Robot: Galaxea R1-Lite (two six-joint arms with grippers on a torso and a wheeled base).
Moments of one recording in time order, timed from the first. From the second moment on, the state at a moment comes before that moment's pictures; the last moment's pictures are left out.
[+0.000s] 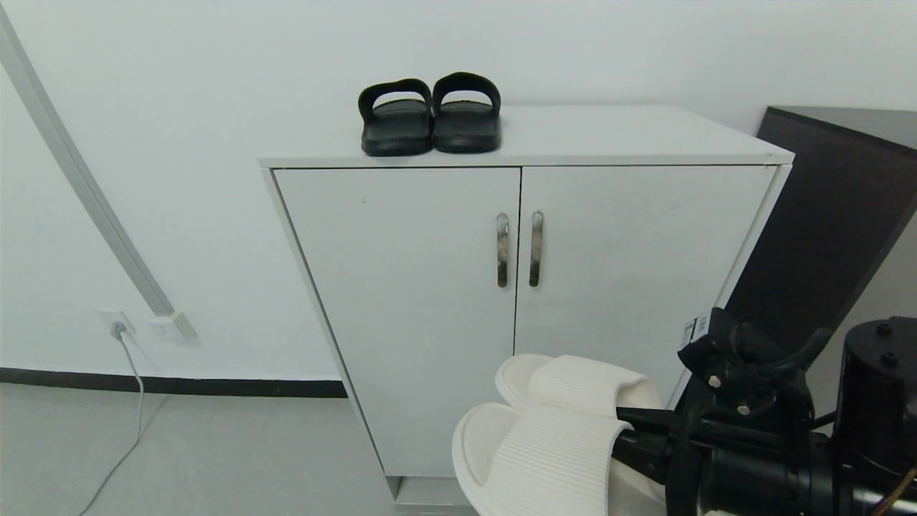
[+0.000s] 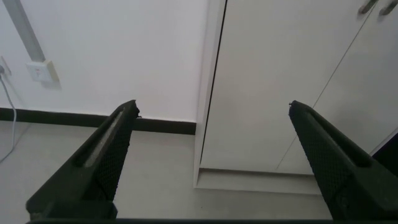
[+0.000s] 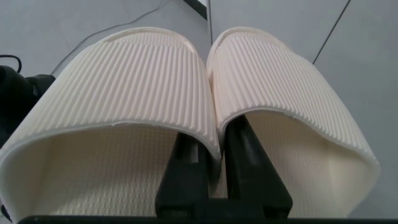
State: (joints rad) left arm 0.00 0.00 0.00 0.00 0.03 -0.09; right arm 0.88 1.43 -0.51 -0.68 0.11 0.02
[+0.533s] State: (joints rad) left arm 0.00 0.05 0.00 0.00 0.04 -0.08; right arm 0.88 1.44 -0.49 -0.68 0.11 0.02
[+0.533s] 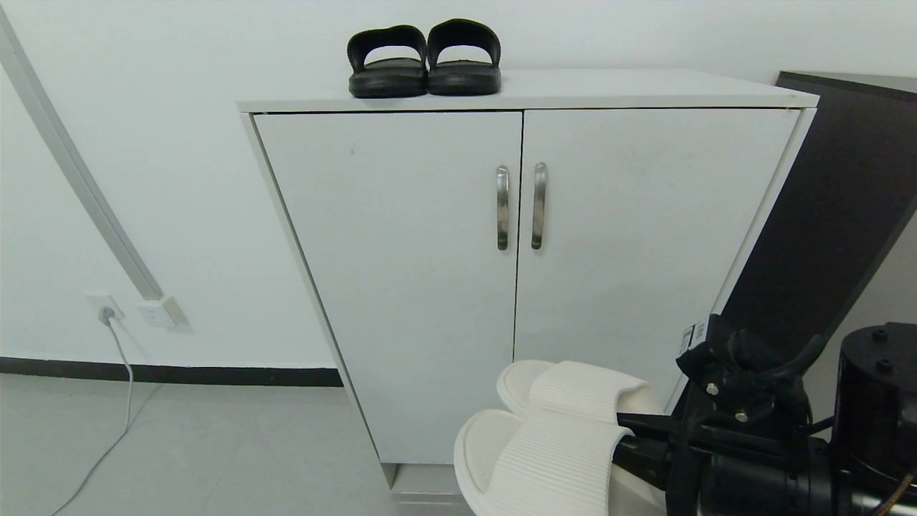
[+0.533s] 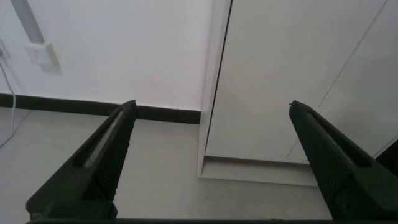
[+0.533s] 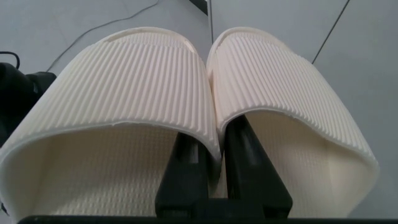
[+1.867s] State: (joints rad) left arm -0.30 0.90 -0.54 -0.26 -0.50 -0.23; right arm 0.88 1.44 -0.49 -0.68 0.10 0.02
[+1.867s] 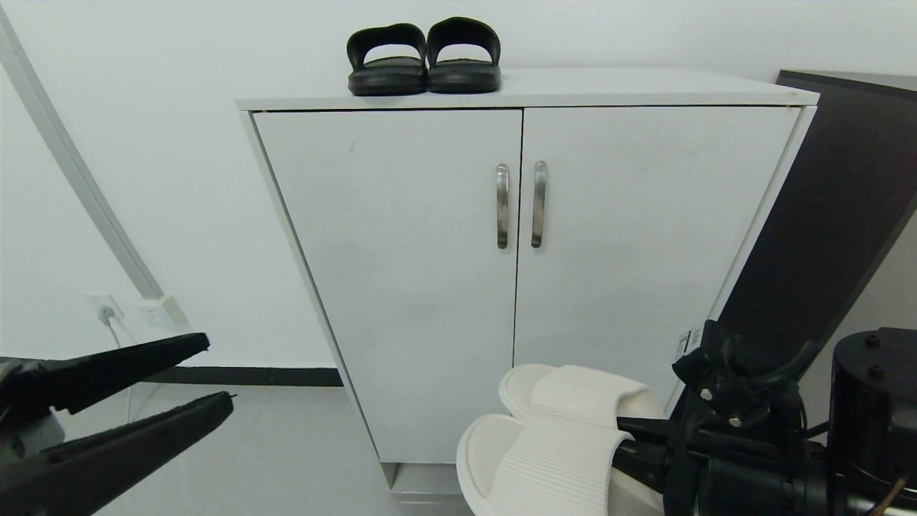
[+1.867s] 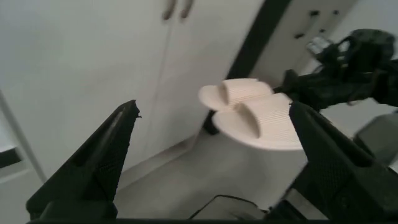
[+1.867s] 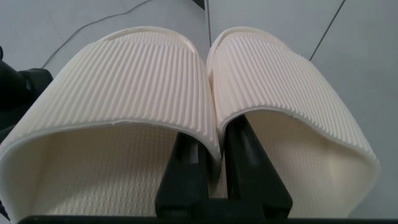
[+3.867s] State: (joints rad) left arm -0.69 1.82 -1.37 -0.50 -0.24 -0.40; right arm 0.86 1.48 -0.47 -0.68 0.10 0.00
